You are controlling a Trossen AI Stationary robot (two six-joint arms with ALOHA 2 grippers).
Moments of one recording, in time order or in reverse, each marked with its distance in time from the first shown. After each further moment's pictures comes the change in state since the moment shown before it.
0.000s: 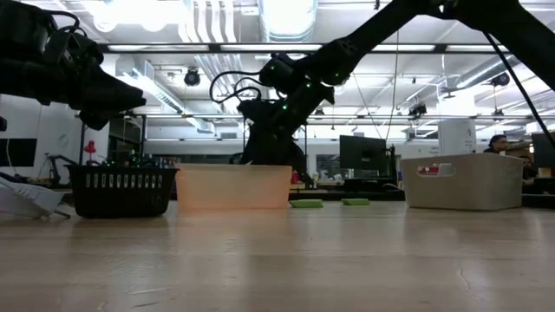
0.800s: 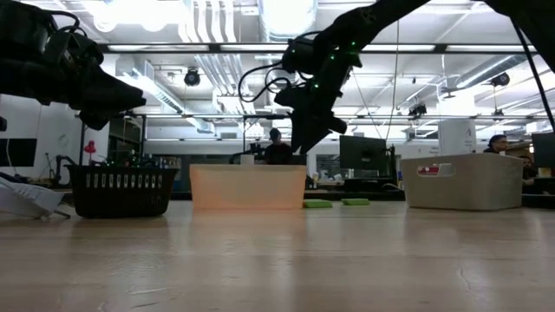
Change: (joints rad) left arm 0.000 0.000 0.000 0.000 0.000 0.000; right arm -0.052 -0.186 -0.010 -0.434 0.190 0.006
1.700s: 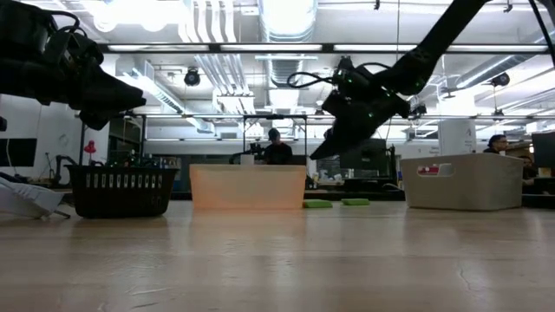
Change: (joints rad) left arm 0.000 0.000 0.000 0.000 0.000 0.000; right arm -0.215 -0.212 -0.634 0.752 -0.620 -0.712
